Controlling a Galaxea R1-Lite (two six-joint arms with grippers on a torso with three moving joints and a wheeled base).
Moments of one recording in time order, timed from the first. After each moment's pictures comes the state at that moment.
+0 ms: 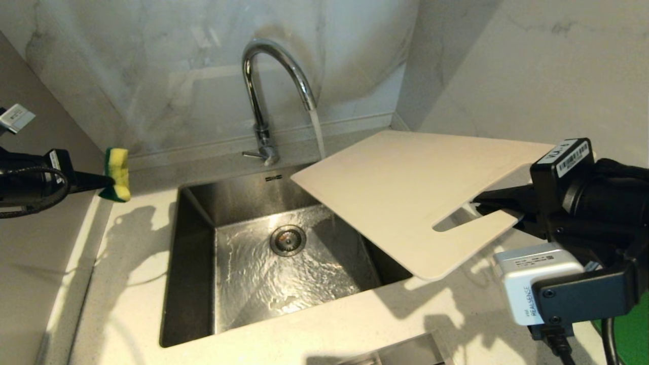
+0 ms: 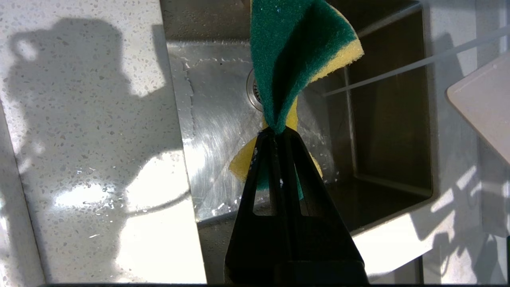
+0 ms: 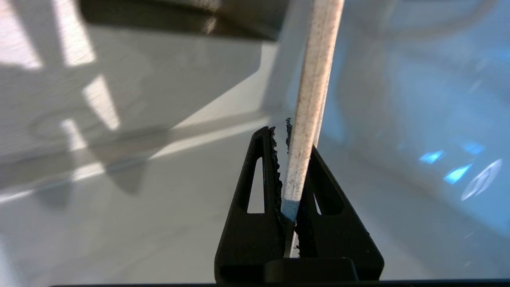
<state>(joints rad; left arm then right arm) 0.14 1.50 -1.18 0.13 -0.40 -0.32 0.50 1.19 -1.10 0.27 -0.09 -1.83</state>
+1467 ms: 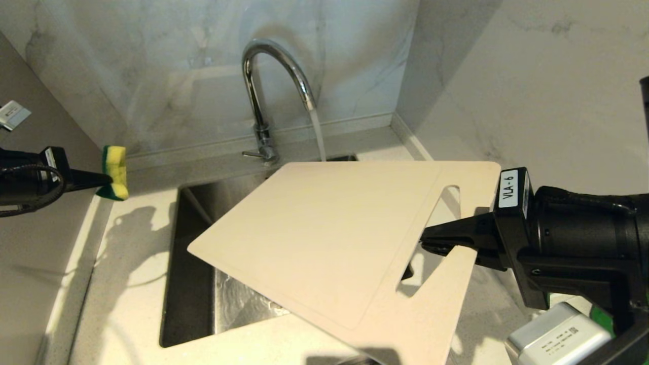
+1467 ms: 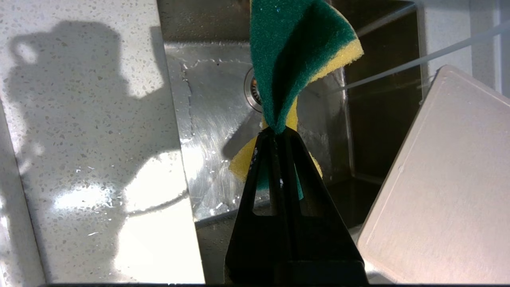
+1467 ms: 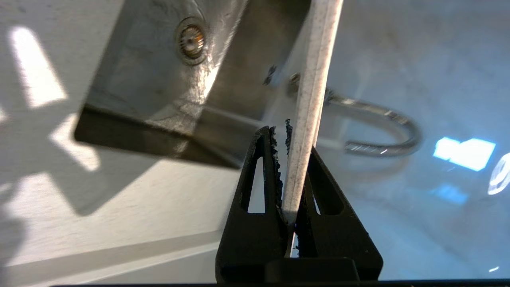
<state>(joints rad) 0.14 1.48 -1.19 0.14 -0.41 -0.32 0.50 1.24 -1.10 0.29 0.34 -2.02</state>
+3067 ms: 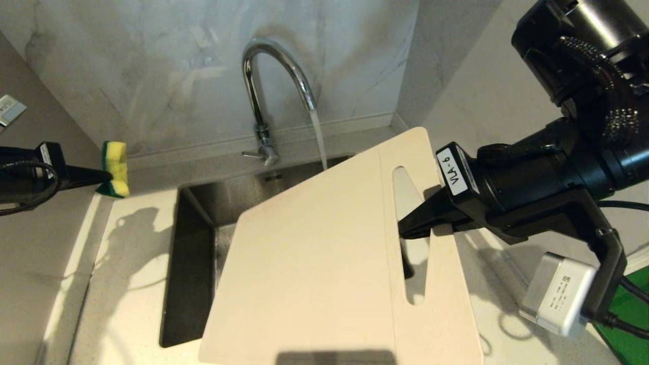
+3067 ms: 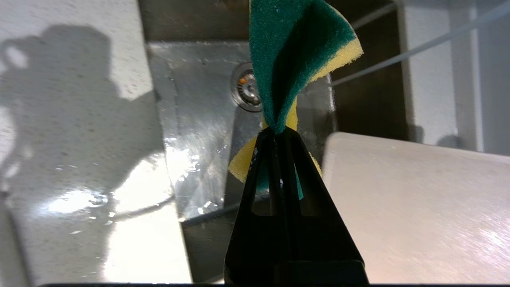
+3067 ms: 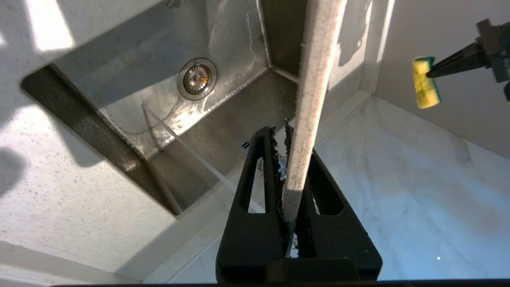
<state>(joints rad) 0.11 1.45 -1.18 0.15 -0.41 -0.34 0.49 1.57 -1.73 0.95 0.44 -2.60</state>
